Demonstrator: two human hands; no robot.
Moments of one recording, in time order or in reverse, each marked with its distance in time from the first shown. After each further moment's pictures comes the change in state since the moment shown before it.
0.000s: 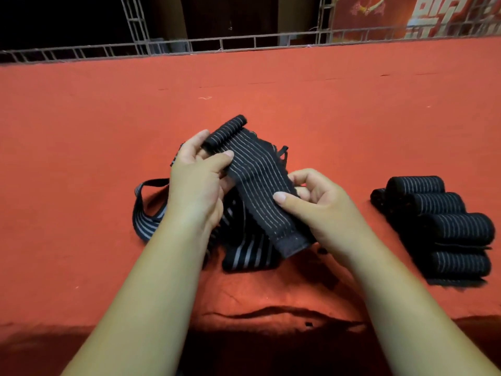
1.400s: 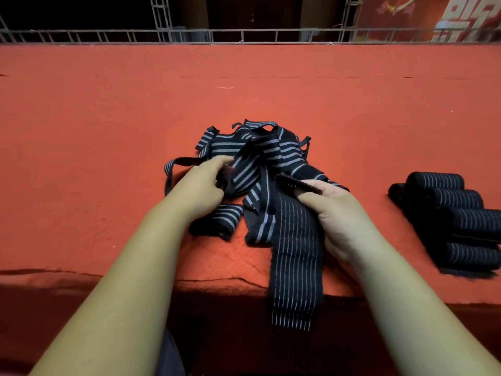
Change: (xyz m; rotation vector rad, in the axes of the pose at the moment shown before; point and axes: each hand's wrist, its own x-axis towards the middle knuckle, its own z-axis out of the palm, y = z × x) left_hand 0.023 0.000 -0.112 1.410 -0.351 0.174; right_hand -0.004 0.029 0.026 0.091 0.142 0.222
